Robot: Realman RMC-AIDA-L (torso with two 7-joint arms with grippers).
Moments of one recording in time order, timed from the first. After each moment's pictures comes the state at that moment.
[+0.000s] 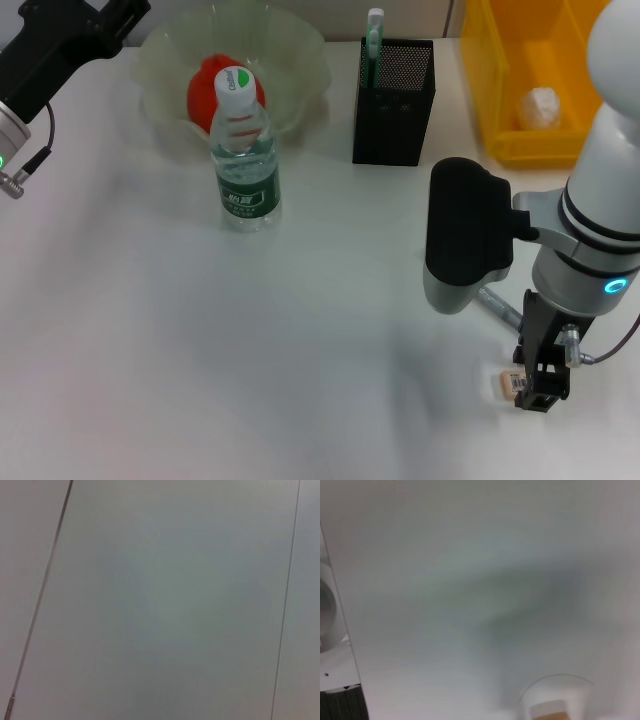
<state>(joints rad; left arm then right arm) -0.54 -2.07 0.82 0.36 1.06 1.25 -0.92 0.71 2.09 -1.82 -1.26 -2.64 -1.76 2.40</state>
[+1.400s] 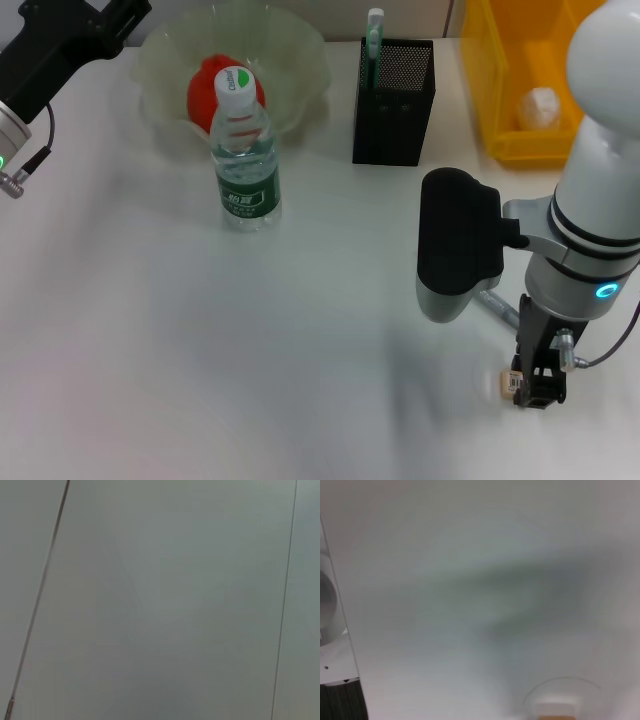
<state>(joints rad) -0.54 -2.07 0.82 0.36 1.06 1.25 -0.90 0.73 2.09 -1.85 -1.22 -2.63 -1.74 2.40</state>
